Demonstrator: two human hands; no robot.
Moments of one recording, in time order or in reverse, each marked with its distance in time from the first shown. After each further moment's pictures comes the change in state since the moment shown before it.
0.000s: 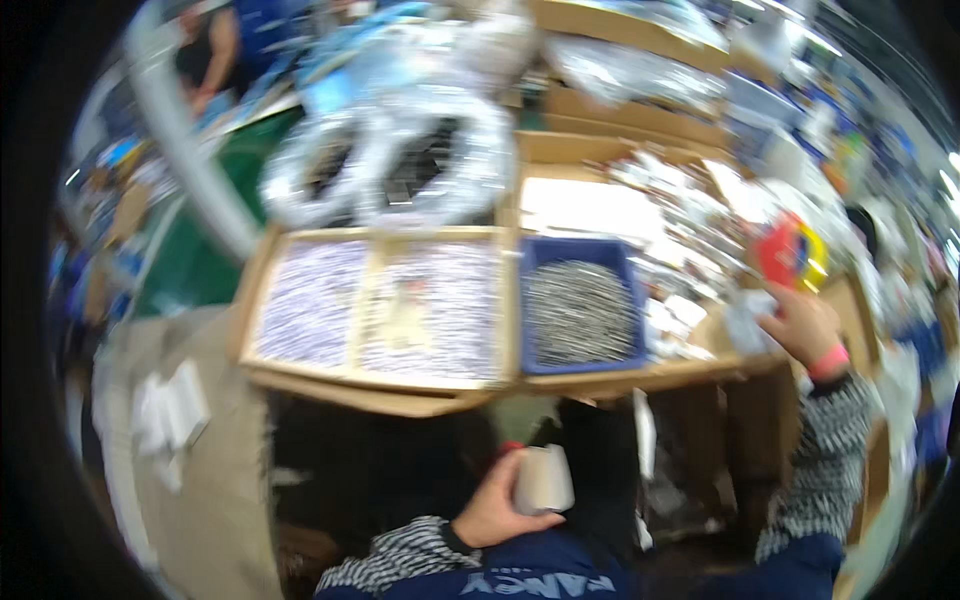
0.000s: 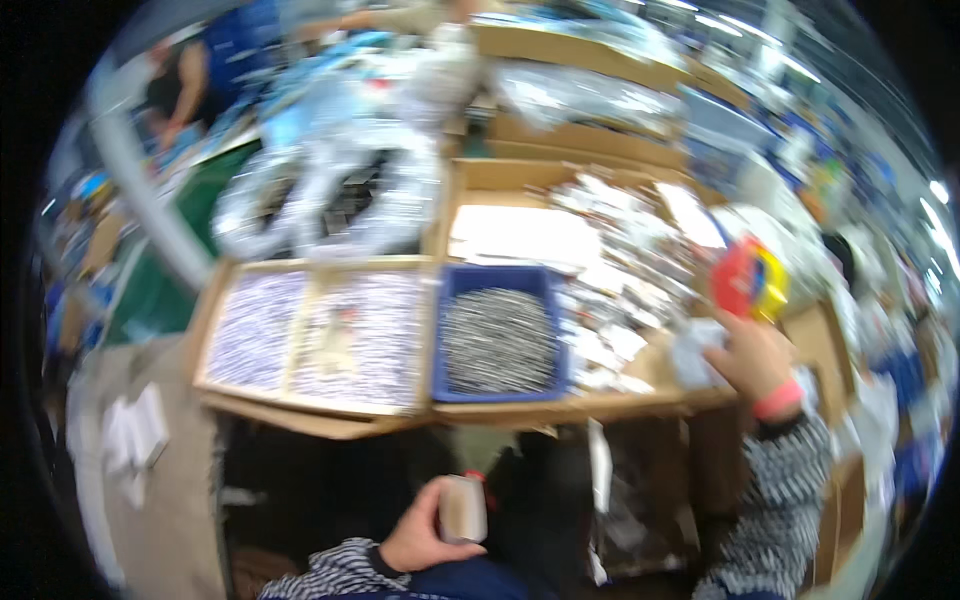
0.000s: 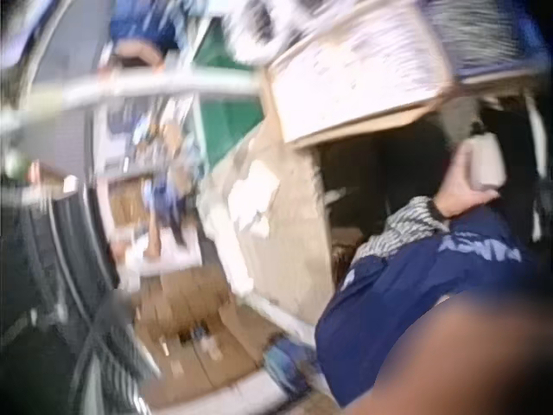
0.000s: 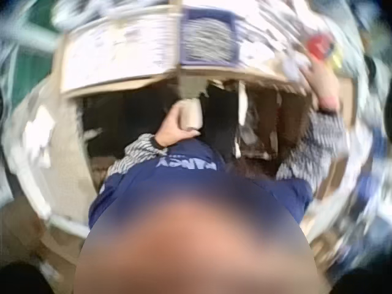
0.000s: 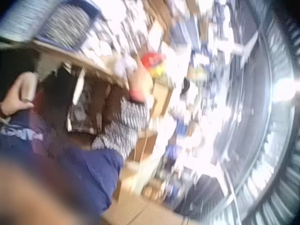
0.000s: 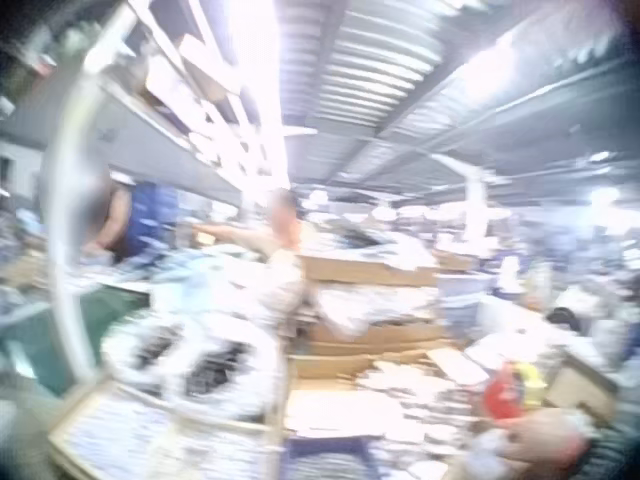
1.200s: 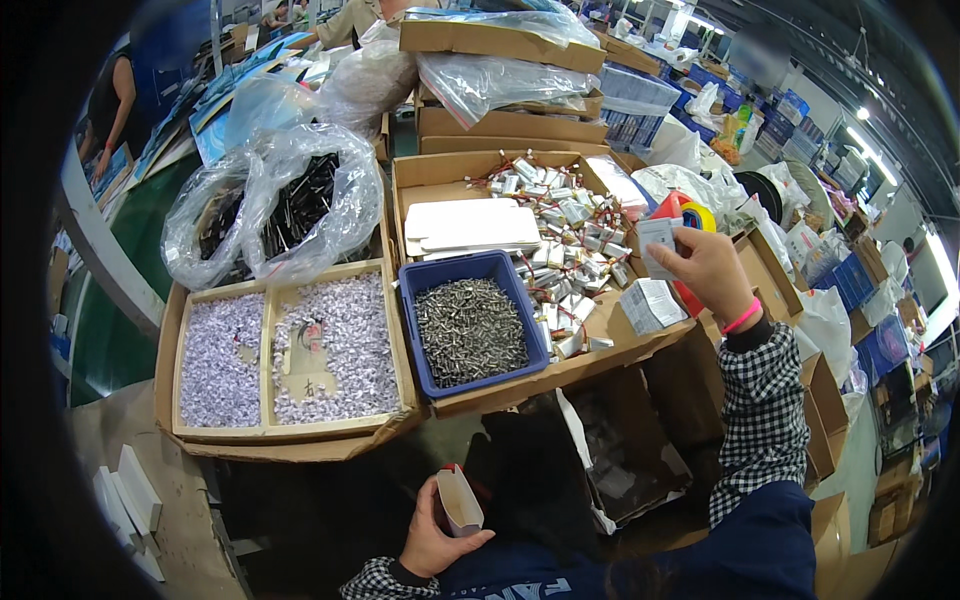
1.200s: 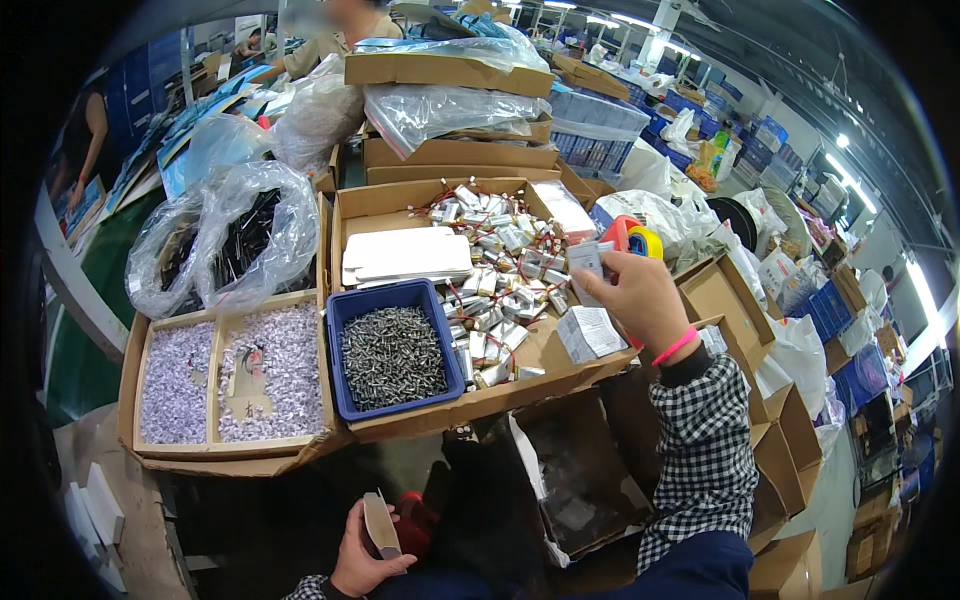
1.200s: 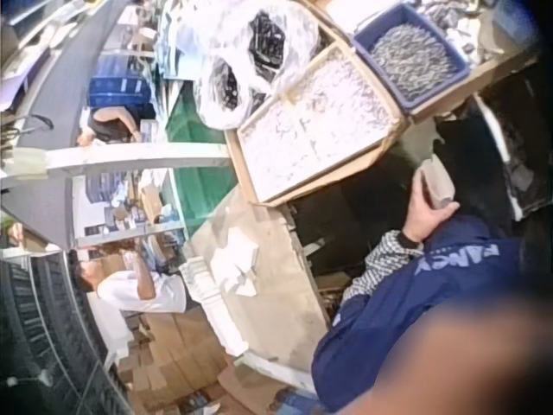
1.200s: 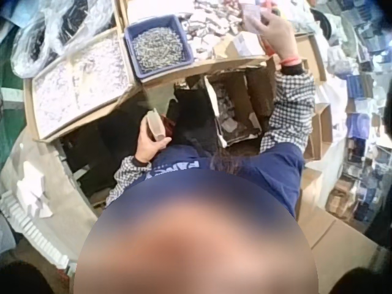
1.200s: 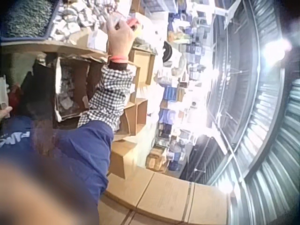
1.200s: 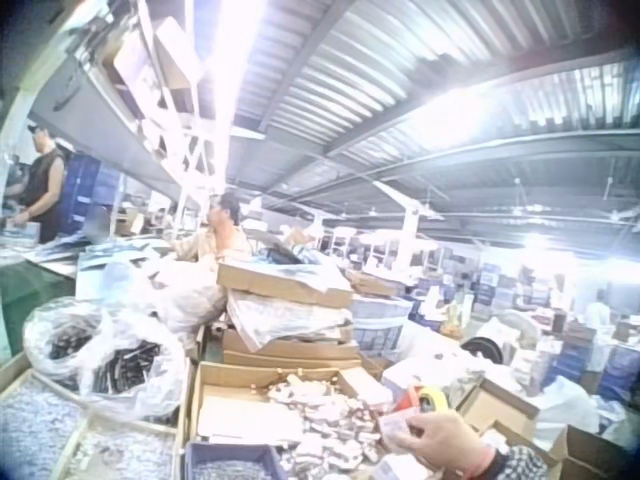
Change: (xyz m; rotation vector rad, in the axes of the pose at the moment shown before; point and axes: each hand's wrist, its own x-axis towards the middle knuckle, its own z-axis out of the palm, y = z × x) left_hand -0.010 -0.005 -0.013 0.039 0.033 -0.047; right_hand 0.019 -0.025 -0.032 0.349 0.225 0.022
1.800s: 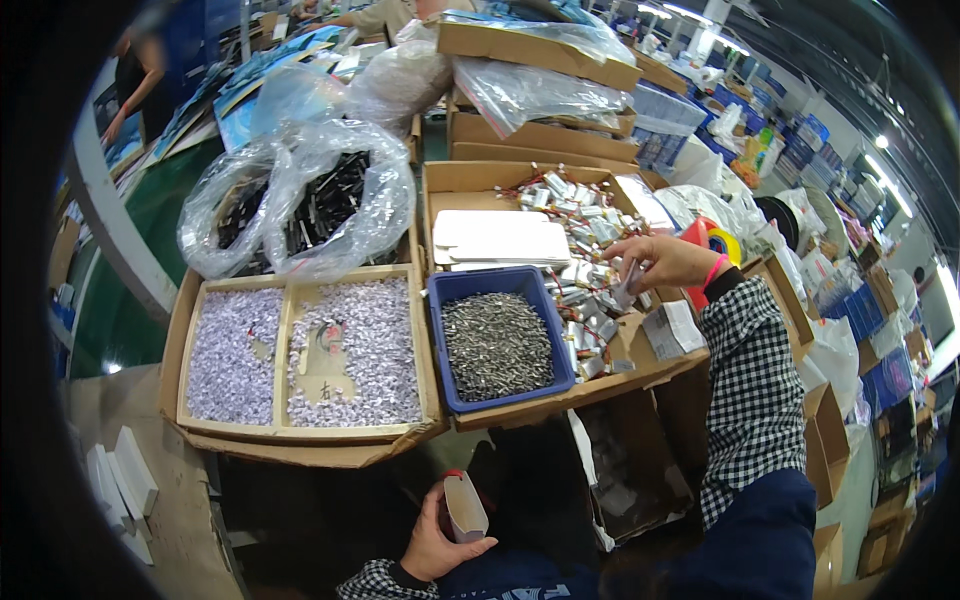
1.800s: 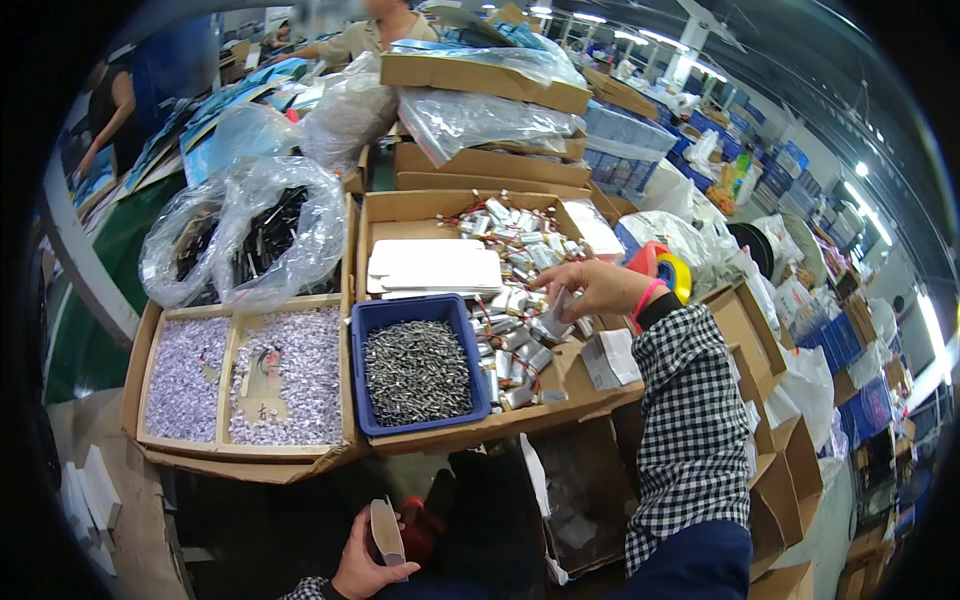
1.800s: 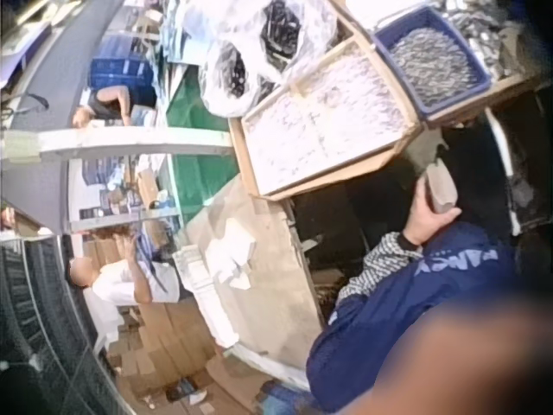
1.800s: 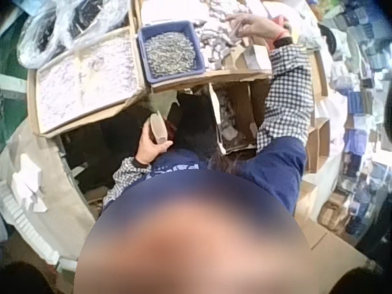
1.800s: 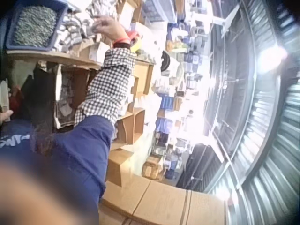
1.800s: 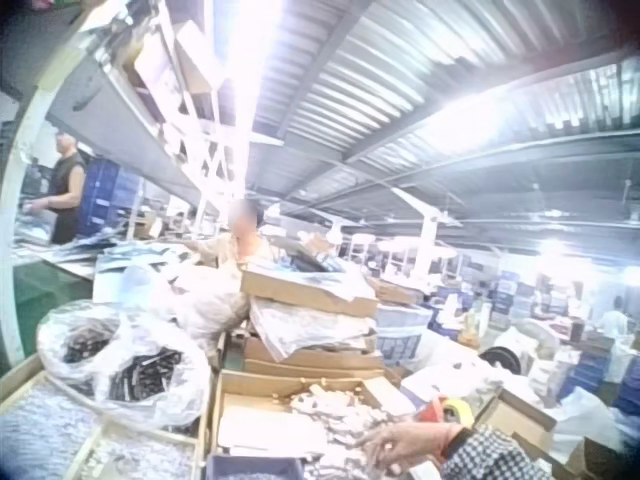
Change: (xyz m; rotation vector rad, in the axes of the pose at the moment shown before) left_hand 0.004 -0.007 -0.006 -0.061 -0.001 0.012; right_hand 0.091 0.024 0.055 0.446 -0.838 -0.239
